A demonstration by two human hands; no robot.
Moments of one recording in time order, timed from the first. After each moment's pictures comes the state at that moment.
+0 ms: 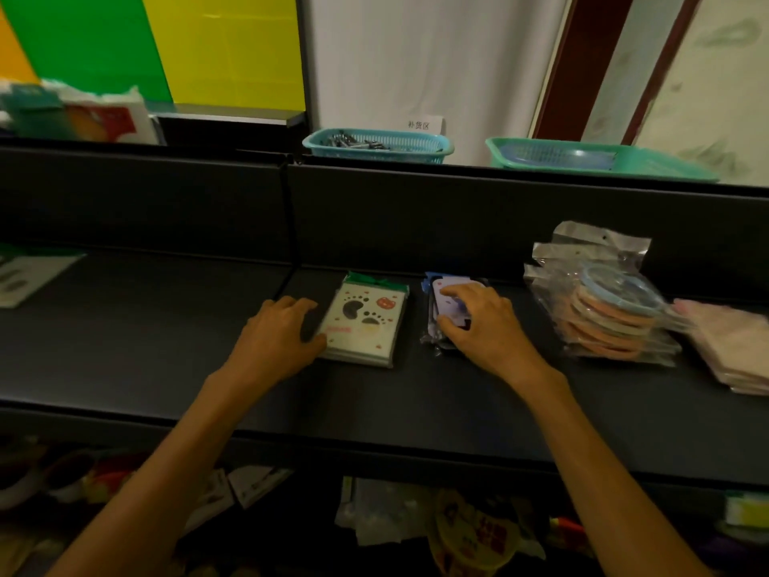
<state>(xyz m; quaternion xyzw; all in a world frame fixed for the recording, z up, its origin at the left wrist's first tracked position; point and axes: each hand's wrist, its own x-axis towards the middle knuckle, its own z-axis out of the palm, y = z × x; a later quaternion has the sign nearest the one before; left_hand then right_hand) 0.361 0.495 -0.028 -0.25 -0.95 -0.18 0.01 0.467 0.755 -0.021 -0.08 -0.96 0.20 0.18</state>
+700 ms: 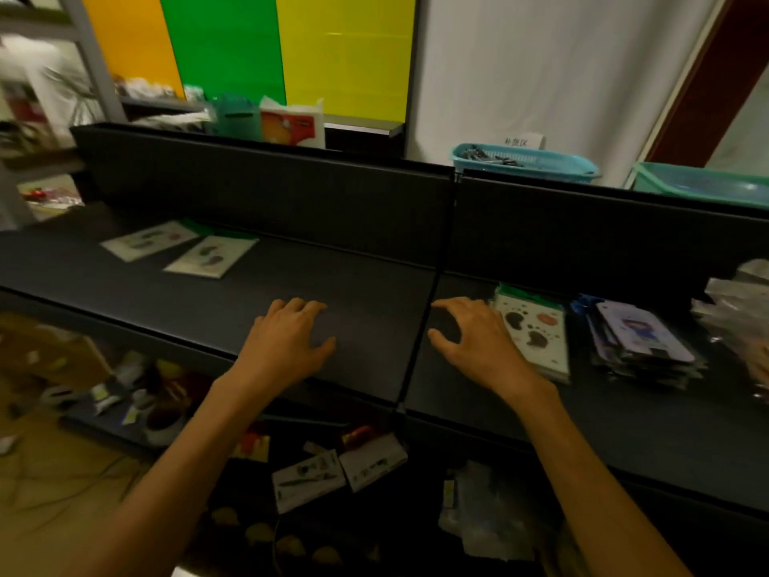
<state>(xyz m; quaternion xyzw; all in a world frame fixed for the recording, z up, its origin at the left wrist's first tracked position) 0.340 0.280 -0.023 -0.17 -0.98 -0.12 0.06 0.389 0.536 -0.023 0.02 -0.98 0.16 0.13</state>
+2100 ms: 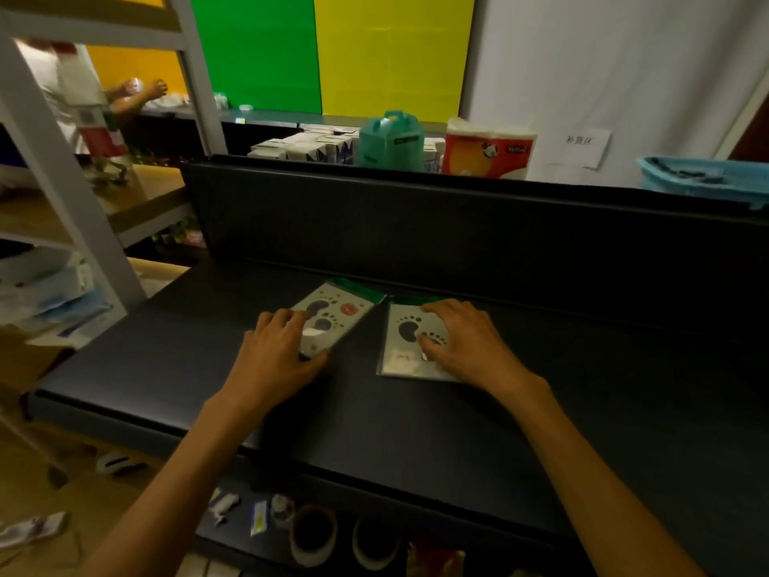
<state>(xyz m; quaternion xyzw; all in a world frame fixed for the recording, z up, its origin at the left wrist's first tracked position) 0.040 -0.071 -0.040 -0.17 -0.97 -0.13 0.07 0.095 0.181 -0.024 -0.01 -0.98 0.19 0.07</state>
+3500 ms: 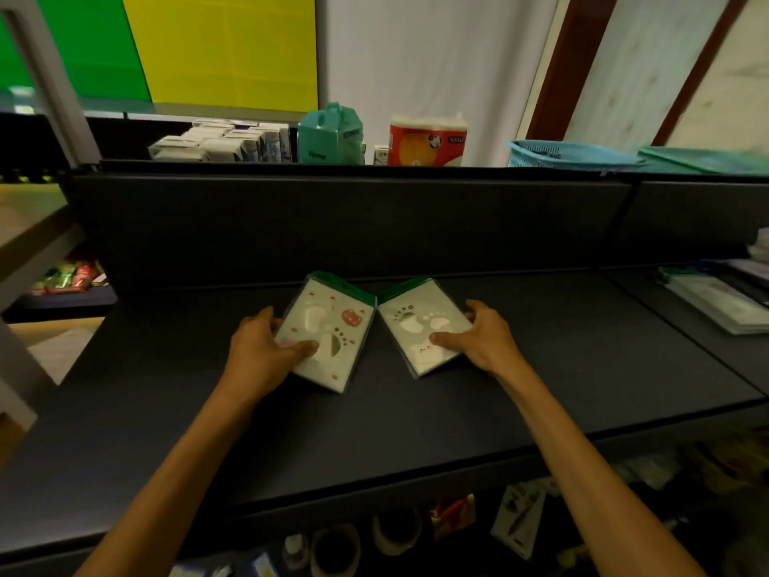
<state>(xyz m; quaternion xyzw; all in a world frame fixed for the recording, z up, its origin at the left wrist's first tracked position) -0.052 -0.121 -0.042 -0.19 -0.87 -0.45 -0.11 0.101 0.119 -0.043 -0.37 -0.82 0.41 0.17</state>
